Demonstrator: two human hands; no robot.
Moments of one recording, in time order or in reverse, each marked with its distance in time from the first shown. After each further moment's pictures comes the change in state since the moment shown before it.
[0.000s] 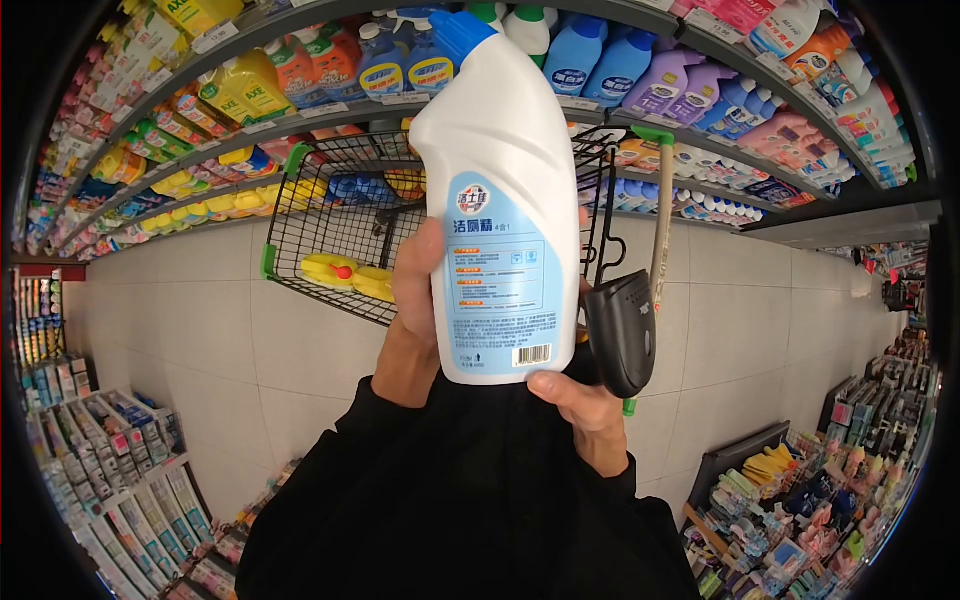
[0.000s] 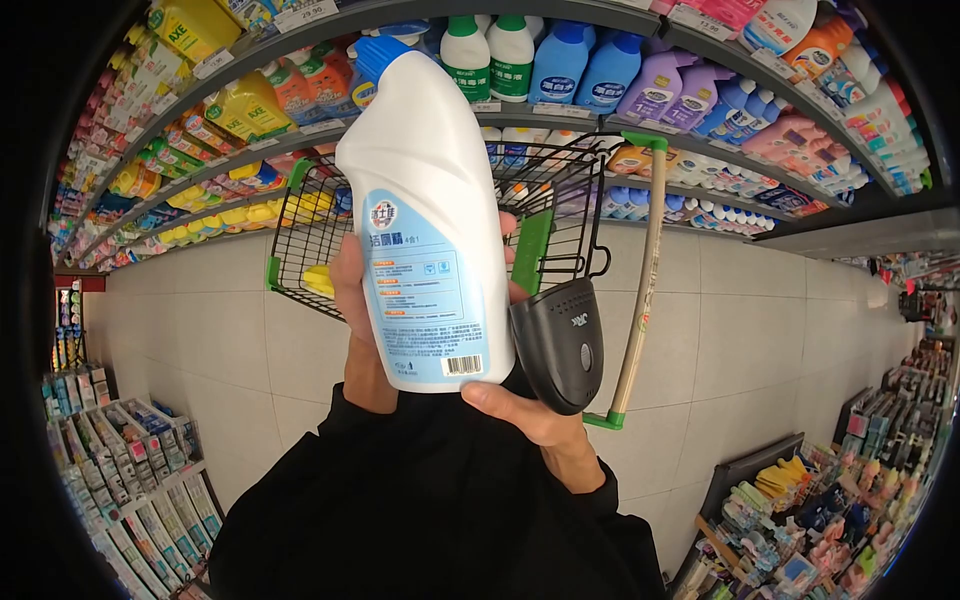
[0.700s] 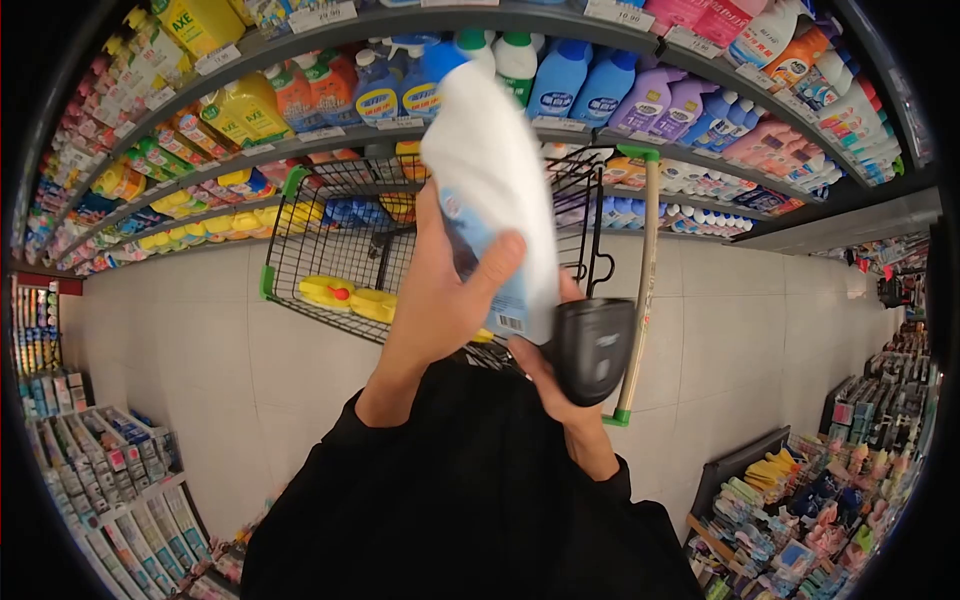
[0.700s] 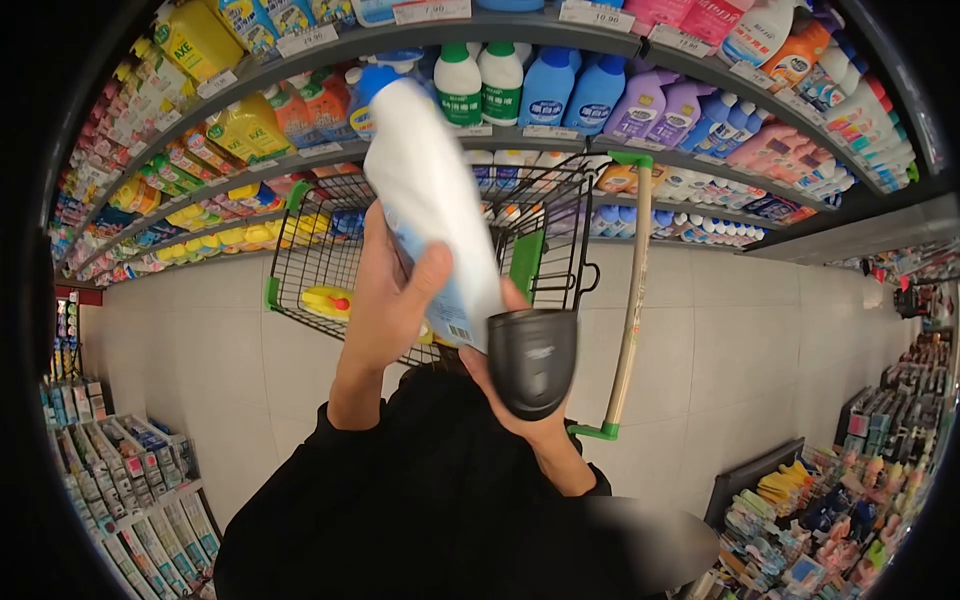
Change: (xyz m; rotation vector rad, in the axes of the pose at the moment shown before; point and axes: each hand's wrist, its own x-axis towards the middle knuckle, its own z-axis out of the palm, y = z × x) left_hand 0.010 0.011 0.028 0.978 0.357 0.240; right_hand 0.004 0.020 0.002 -0.447 0.123 -0.195
